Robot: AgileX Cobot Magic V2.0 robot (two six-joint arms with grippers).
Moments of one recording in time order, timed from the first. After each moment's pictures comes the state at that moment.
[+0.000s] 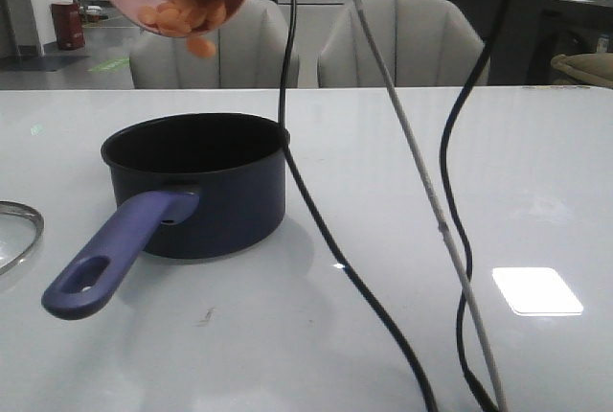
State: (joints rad) left arm -0.19 0.17 -0.26 -0.19 0.18 0.13; right arm 0.63 1.91 -1.41 -0.19 -0.65 -0.84
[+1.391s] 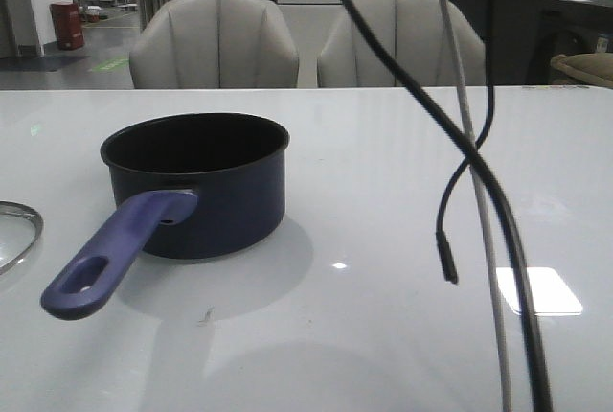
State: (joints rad) left arm -0.19 0.17 -0.26 -0.19 0.18 0.13; right arm 0.63 1.67 -1.55 0.34 0.09 -0.80
